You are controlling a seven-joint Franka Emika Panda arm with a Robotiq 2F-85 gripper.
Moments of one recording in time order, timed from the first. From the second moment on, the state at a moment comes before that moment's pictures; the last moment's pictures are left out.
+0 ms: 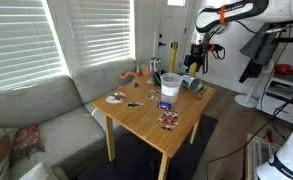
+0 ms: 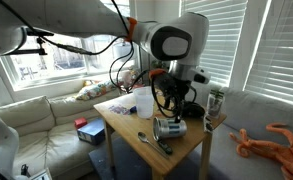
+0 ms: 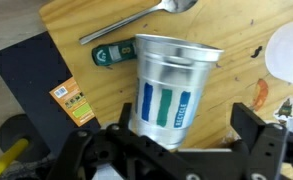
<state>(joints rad) -0.22 0.05 -0.23 -1.82 0.13 1.78 -0.01</state>
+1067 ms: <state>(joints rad) -0.28 0.41 -0.23 -1.43 0.17 1.52 -0.05</state>
